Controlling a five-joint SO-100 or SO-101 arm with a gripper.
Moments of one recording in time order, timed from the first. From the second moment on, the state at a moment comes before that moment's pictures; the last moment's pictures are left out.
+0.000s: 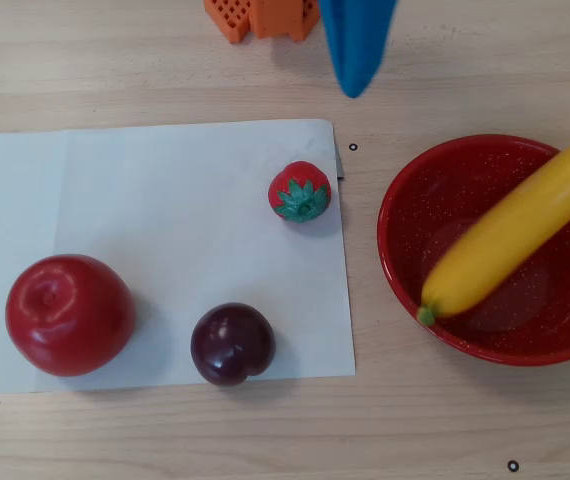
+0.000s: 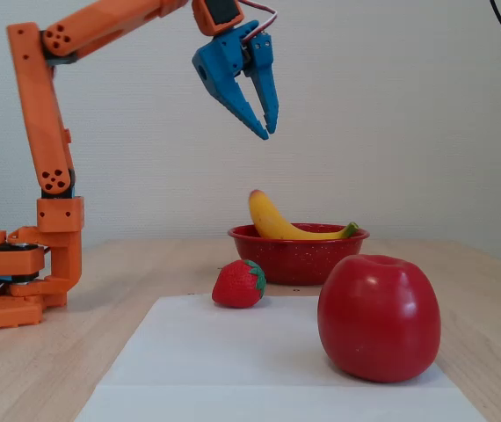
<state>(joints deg) 14.2 104.4 67.4 89.8 1.0</state>
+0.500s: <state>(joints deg) 9.2 142.5 127.8 39.1 -0.3</state>
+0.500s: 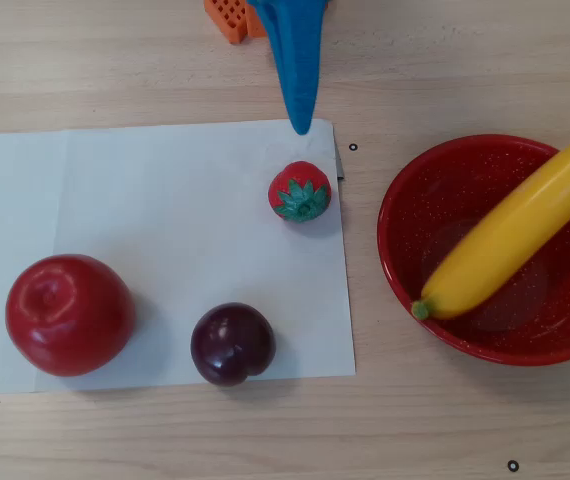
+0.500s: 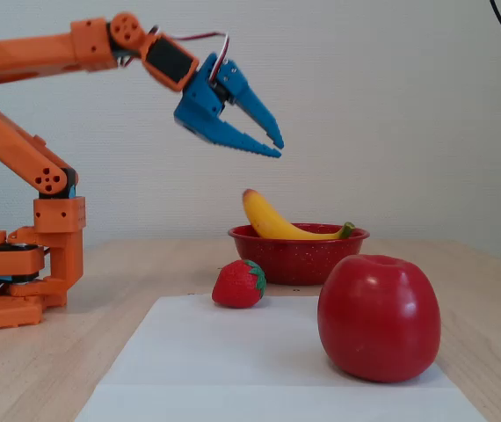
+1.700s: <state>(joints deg) 5.7 187.3 179.1 43.6 -10.1</state>
